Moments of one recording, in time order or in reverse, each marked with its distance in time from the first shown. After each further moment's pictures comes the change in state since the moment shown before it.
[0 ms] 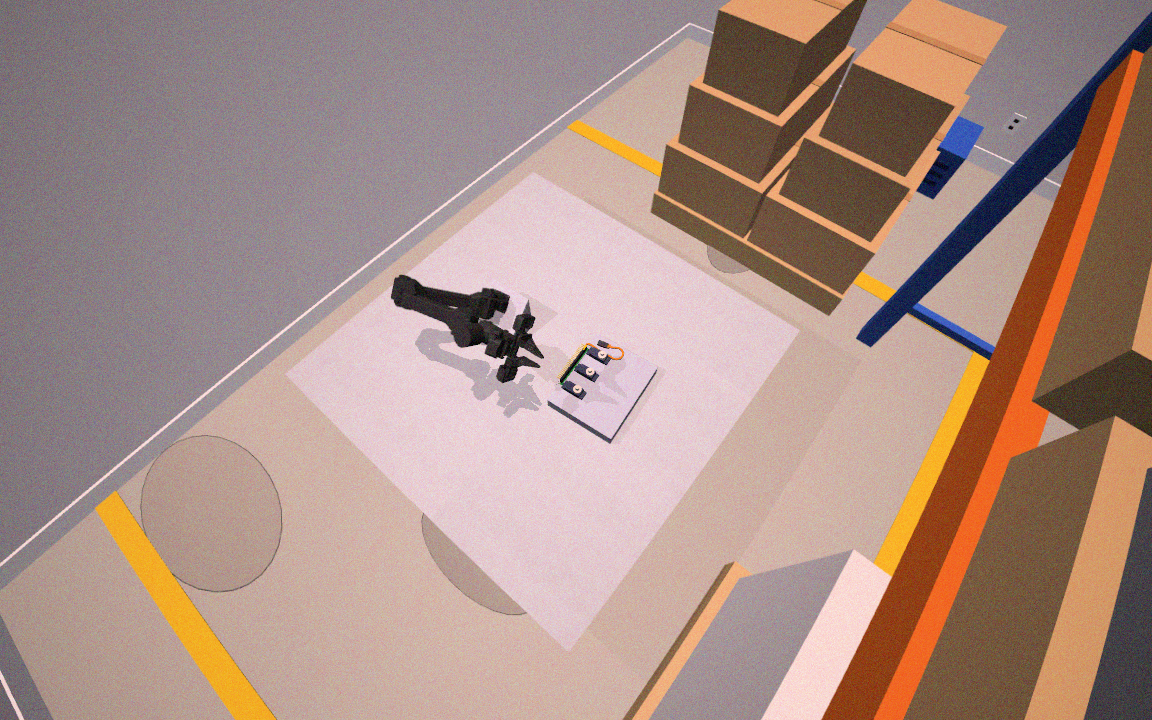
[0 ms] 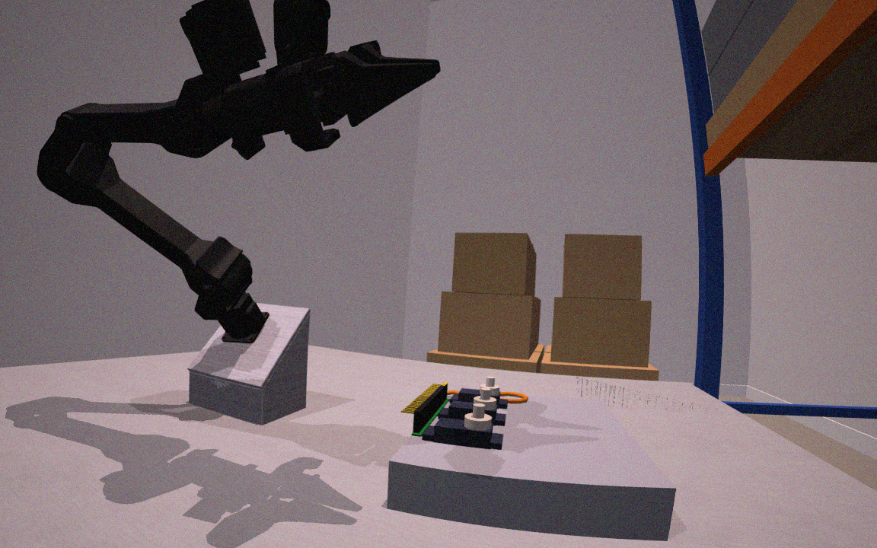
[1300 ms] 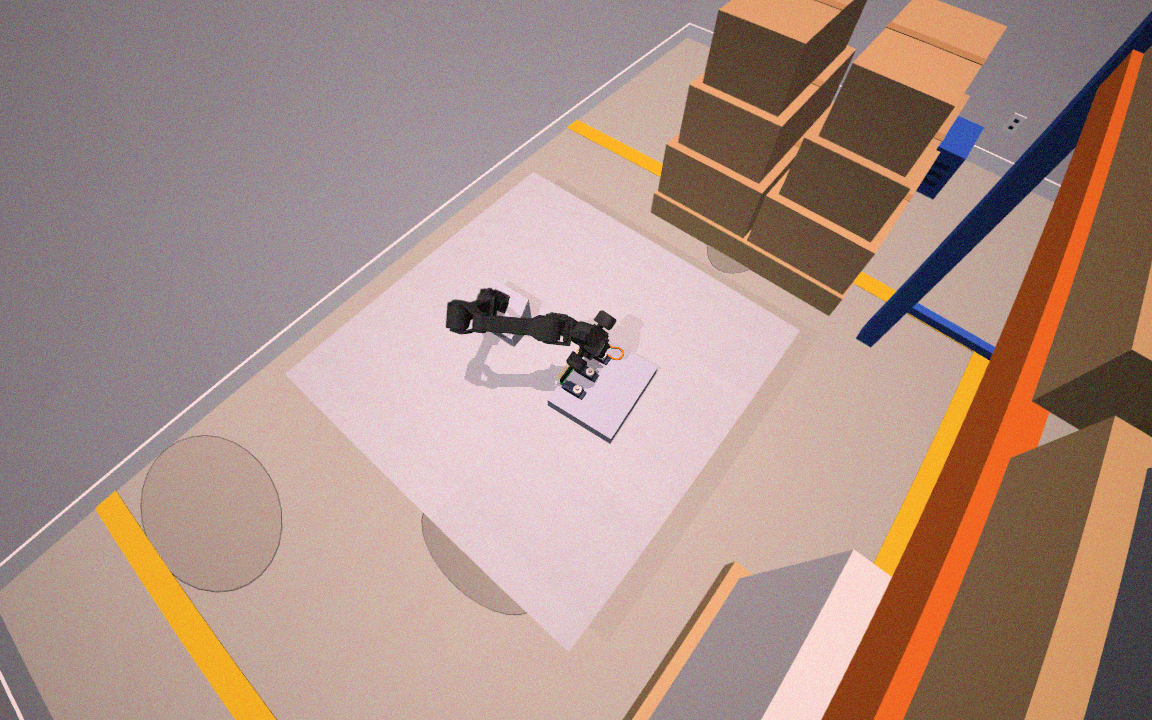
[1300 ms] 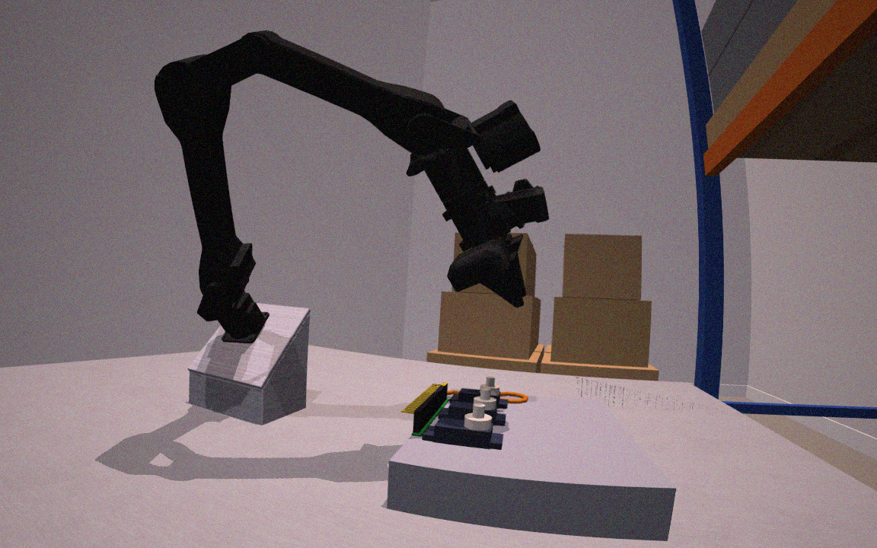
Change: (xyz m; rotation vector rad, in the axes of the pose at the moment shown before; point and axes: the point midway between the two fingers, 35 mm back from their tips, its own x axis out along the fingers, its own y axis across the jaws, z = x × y) arm 0.079 0.034 -0.255 -0.155 1.121 -0.280
